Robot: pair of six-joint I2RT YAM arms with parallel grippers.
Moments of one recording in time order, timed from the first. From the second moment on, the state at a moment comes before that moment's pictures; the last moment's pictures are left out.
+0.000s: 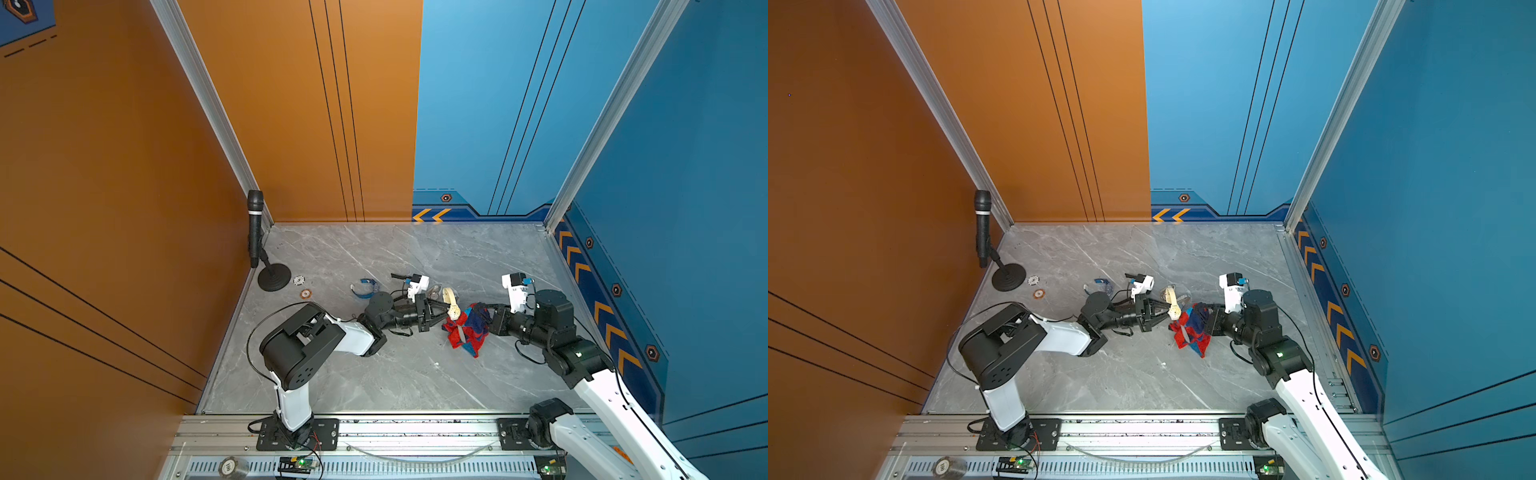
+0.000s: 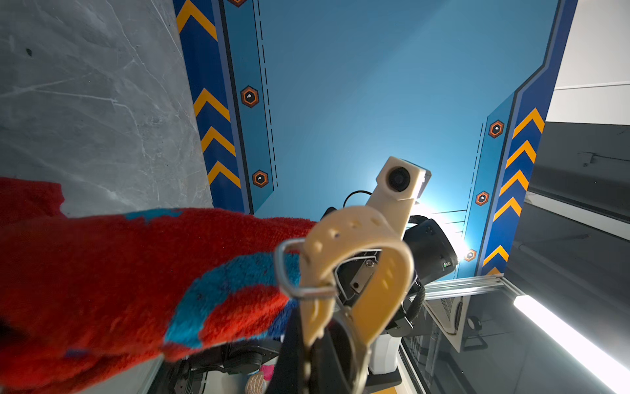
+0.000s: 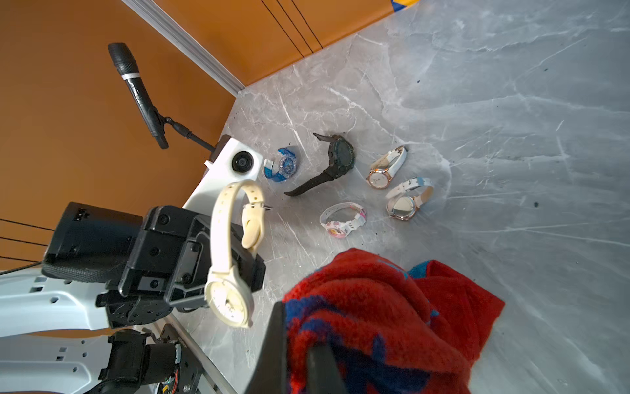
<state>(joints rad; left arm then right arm) -0.75 1.82 0.72 1.27 0.70 -1.62 0.29 0.71 0.66 -0.44 -0.42 0.52</state>
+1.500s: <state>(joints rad) -0.71 1.82 0.69 1.28 0.75 -1.61 0.37 0.85 0.75 -0.56 -0.37 0.50</state>
